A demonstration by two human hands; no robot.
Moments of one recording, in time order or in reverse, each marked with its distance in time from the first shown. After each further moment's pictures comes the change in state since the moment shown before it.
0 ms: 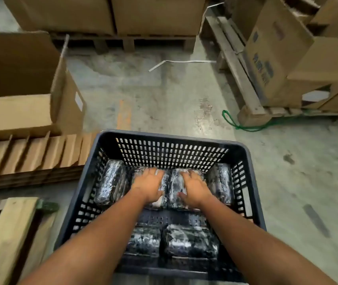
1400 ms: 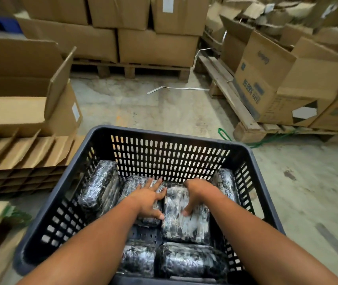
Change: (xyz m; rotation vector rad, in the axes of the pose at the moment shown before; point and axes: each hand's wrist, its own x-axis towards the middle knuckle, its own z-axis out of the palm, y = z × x) left_hand 0.028 -0.022 0.067 0.023 -0.080 0.202; right_hand 0.033 0.015 -0.003 -0.151 -0.171 0.097
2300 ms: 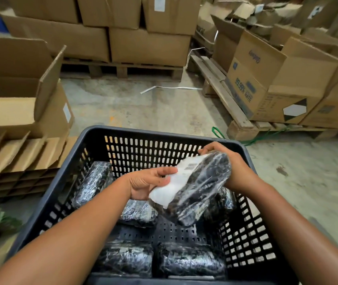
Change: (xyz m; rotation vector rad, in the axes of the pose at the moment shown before) left_hand -0.015 0.015 -0.073 -1.721 -0.438 0.357; right_hand -0.106 0.047 -0.074 0.620 0.579 -0.506
